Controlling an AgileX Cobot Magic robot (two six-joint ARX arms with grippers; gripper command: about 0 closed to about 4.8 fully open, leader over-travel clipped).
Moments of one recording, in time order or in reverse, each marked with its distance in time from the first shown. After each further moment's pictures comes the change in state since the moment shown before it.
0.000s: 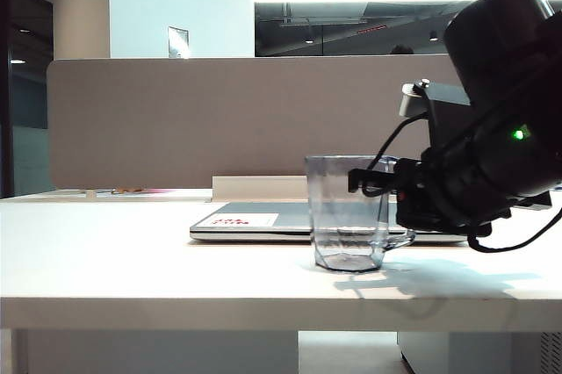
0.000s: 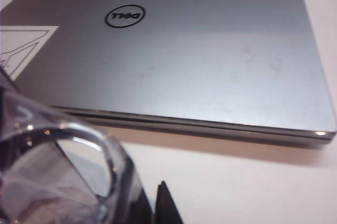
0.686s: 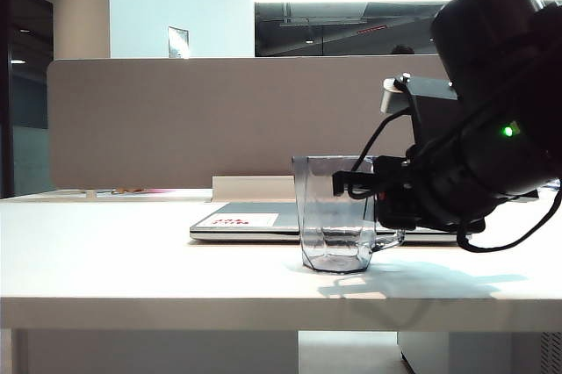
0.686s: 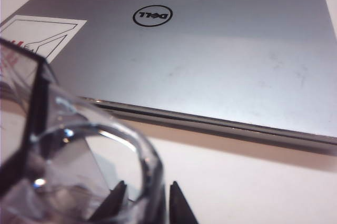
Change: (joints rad) left arm 0.000 0.000 0.000 0.000 0.015 0.000; right arm 0.060 -0.005 0.000 0.008 0.032 -0.051
